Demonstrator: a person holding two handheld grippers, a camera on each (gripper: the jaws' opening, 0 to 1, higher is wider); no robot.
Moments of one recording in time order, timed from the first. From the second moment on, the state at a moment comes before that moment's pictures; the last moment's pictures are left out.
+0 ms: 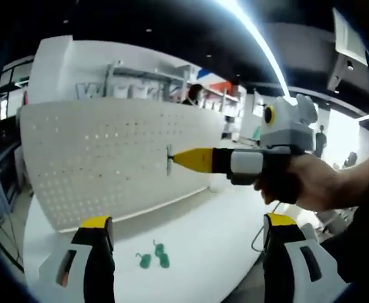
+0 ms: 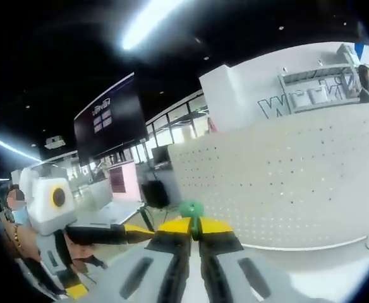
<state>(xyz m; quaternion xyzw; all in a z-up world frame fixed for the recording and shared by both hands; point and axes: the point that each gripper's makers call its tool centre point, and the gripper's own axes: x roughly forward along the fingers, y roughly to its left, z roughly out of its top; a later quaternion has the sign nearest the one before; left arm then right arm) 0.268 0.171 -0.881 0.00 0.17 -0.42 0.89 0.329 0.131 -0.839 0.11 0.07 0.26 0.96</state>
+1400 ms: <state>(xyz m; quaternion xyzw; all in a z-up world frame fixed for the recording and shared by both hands) 0.274 0.199 -0.903 0.01 0.21 -0.38 0.90 0.463 0.004 -0.794 0.07 -0.04 0.04 1.00</state>
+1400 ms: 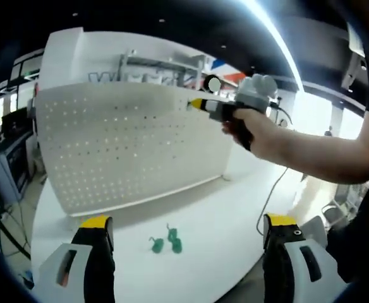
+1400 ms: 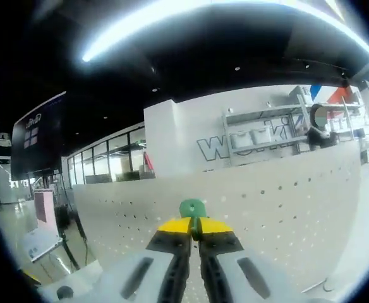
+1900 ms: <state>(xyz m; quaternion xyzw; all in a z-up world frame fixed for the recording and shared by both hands) 0.273 0.202 -0.912 0.02 0.22 -0.37 0.90 0.492 -0.001 -0.785 0.07 -0.05 0.02 1.00</state>
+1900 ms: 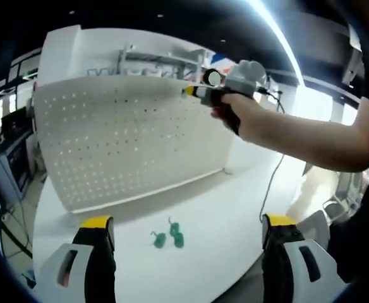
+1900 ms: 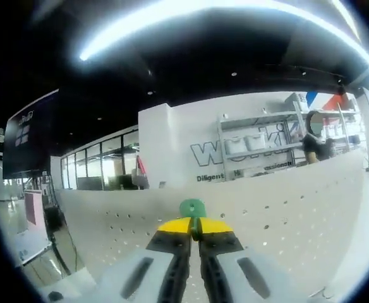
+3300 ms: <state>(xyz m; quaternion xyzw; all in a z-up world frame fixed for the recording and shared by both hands) 0.277 0.213 -0.929 0.03 0.26 -0.36 0.90 0.493 -0.006 -0.808 0.09 -0.02 0.00 1.00</state>
